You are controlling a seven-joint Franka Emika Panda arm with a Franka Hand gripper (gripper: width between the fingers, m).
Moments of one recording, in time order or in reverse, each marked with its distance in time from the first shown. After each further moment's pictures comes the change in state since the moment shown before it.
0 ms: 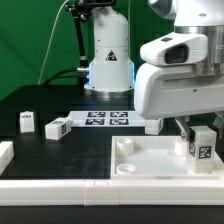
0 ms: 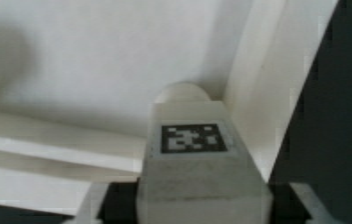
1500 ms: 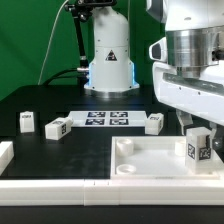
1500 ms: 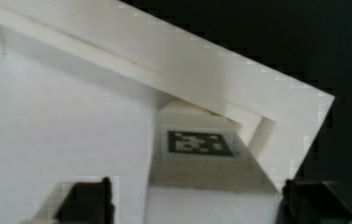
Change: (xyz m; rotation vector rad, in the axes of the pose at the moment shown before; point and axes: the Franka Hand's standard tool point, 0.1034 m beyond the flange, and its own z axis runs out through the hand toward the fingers) arm -0.001 0.001 0.003 0.066 -0.018 1.261
